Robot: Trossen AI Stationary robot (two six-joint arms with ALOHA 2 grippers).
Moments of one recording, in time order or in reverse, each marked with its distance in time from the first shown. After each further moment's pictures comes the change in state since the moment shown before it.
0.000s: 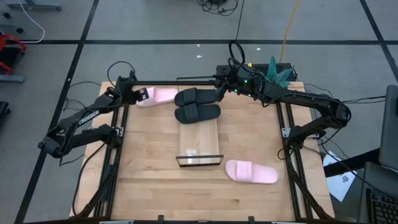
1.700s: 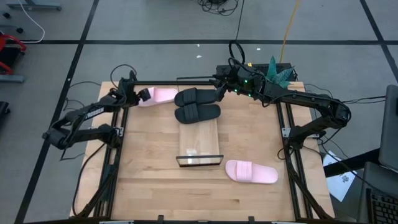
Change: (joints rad) left arm 0.038 0.136 -0.066 0.183 0.070 -0.036; right arm 0.001 0.000 0.000 0.003 -0.002 0.004
